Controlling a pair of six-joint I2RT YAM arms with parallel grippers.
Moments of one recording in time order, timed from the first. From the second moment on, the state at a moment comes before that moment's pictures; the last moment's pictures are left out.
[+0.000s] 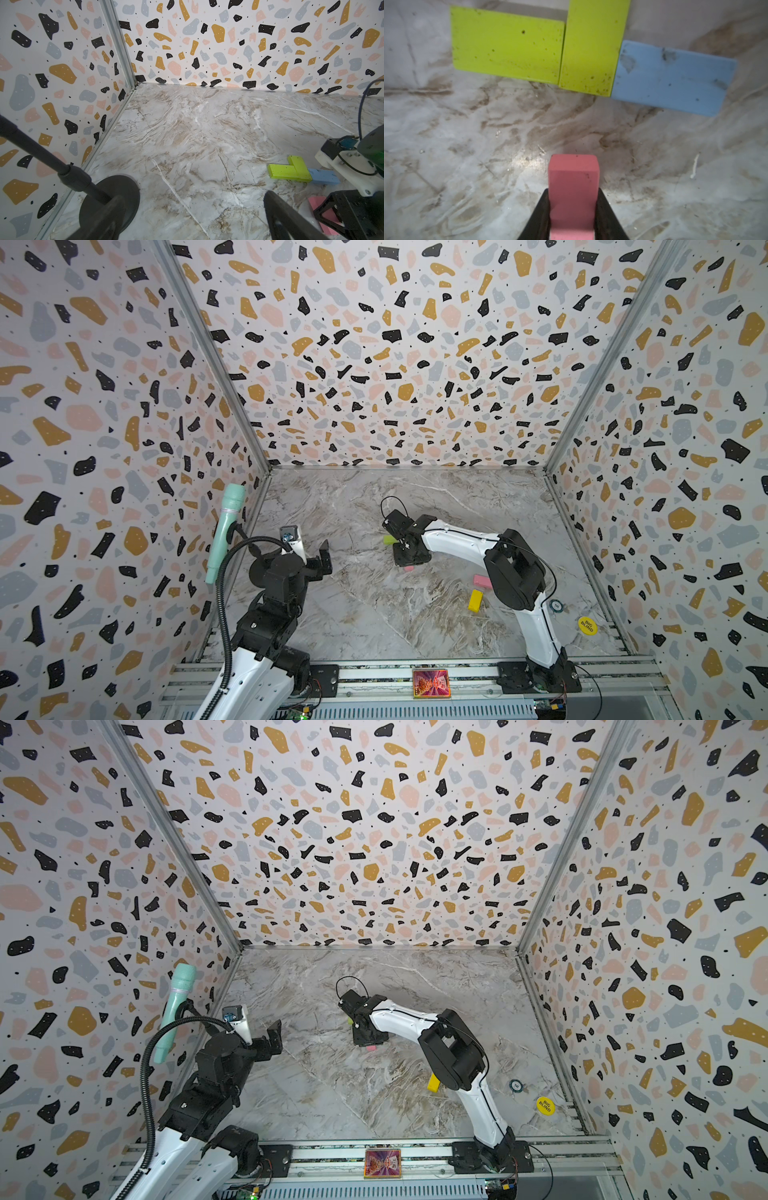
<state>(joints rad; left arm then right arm) -0.32 0.53 0.56 -0.40 -0.36 -0.17 0.87 2.16 1.66 -0.84 0.09 0.67</state>
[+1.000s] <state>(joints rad) -0.32 0.53 0.56 -0.40 -0.34 -0.16 0.85 2.23 1.77 -0.94 0.09 0.74</state>
